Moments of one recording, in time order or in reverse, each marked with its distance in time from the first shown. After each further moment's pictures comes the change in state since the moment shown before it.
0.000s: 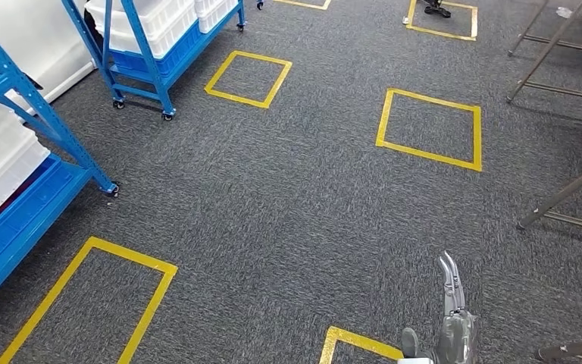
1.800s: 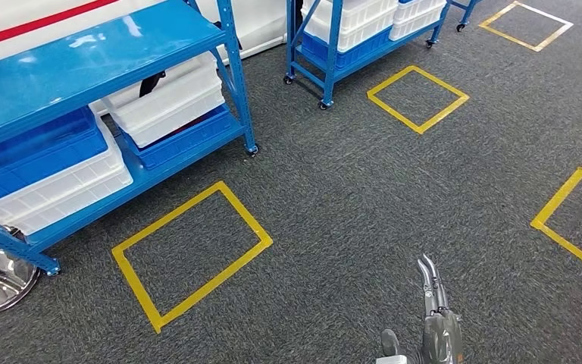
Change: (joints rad) left arm 0.002 0.023 -0.009 0.020 0.020 -0.053 -0.007; right arm -0.001 0.008 0.003 0.034 0.096 0.010 0.015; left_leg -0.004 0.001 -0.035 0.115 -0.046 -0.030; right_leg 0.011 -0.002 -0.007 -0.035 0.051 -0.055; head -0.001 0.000
